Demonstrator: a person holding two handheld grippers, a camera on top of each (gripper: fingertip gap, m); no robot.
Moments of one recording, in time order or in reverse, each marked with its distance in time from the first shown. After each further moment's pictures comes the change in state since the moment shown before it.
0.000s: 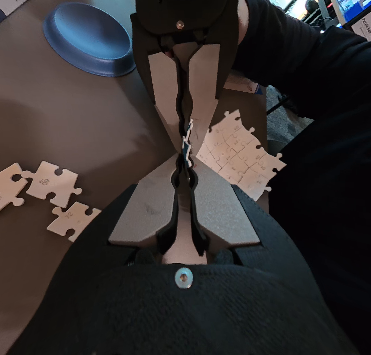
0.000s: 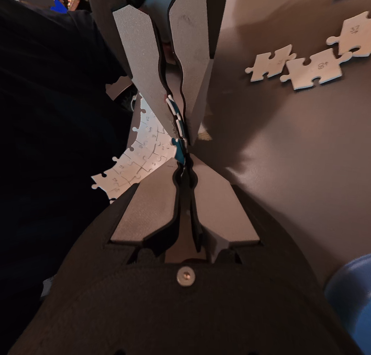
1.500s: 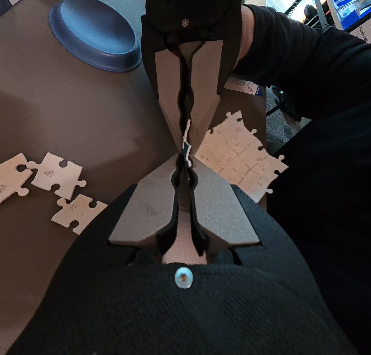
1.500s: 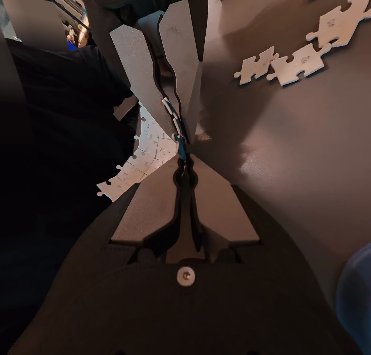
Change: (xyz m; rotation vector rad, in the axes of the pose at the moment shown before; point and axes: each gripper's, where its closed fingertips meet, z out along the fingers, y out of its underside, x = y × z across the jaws) left arm -0.003 0.001 -0.004 0.001 0.002 -0.036; right arm 0.002 -0.007 -0.001 0.083 -0.005 0.109
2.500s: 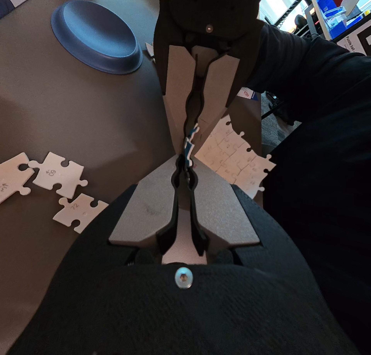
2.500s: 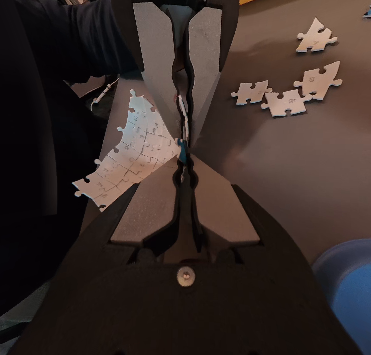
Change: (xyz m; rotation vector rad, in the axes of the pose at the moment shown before) left arm 0.000 -0.002 -0.003 0.021 0.024 -0.014; right arm 0.004 -0.005 0.002 -0.006 0.179 -0.281
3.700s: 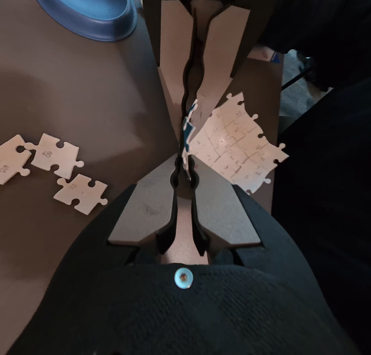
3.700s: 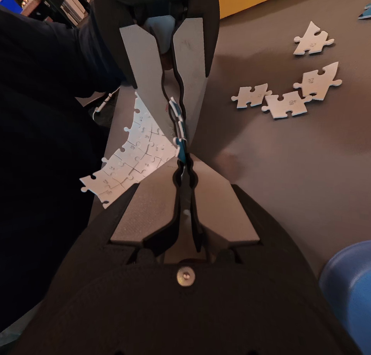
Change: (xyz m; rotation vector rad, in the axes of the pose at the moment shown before) left arm 0.001 0.023 -0.004 -0.159 -0.091 0.062; right arm -0.002 -0.004 0.002 0.033 0.006 0.033
